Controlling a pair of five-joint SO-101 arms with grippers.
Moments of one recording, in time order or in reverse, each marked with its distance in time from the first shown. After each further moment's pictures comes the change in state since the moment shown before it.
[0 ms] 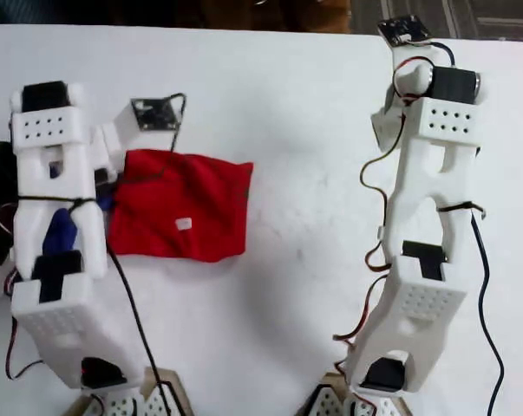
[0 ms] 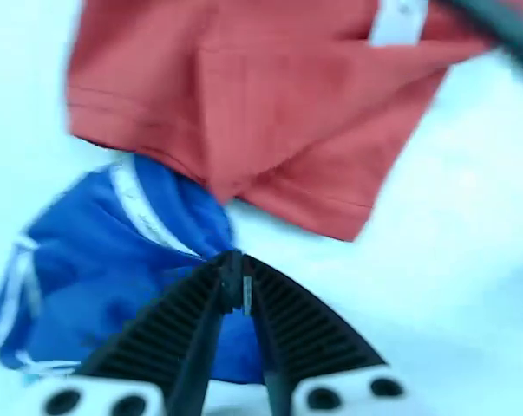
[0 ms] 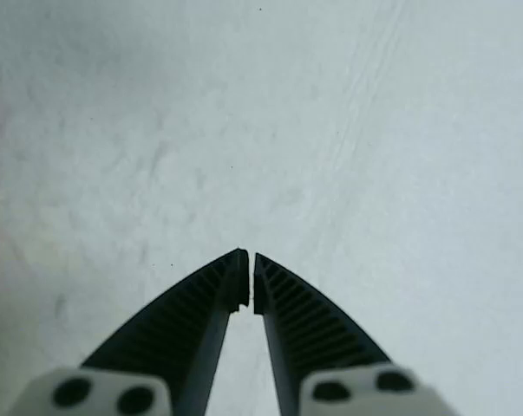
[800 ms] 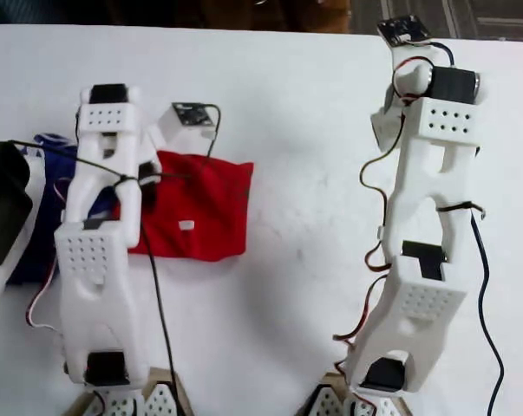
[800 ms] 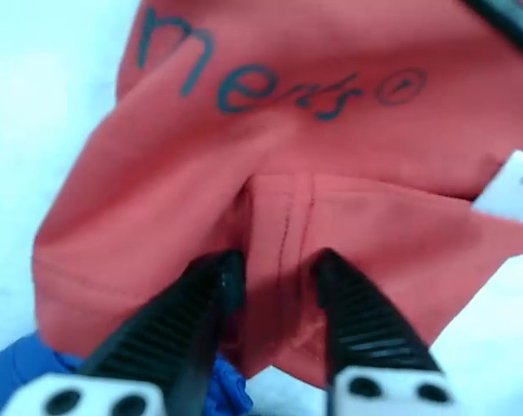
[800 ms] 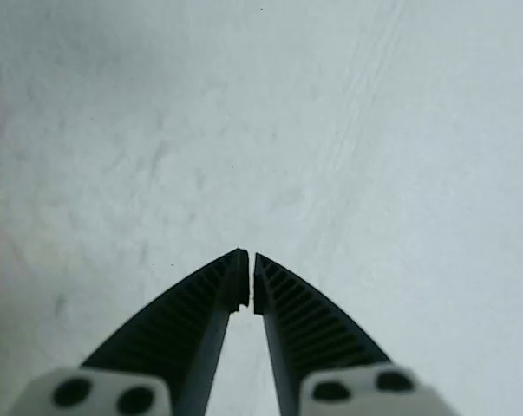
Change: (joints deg) left arm 6.9 30.6 -23.2 2.4 11.3; right arm 0.0 0.0 0.0 0.0 0.0
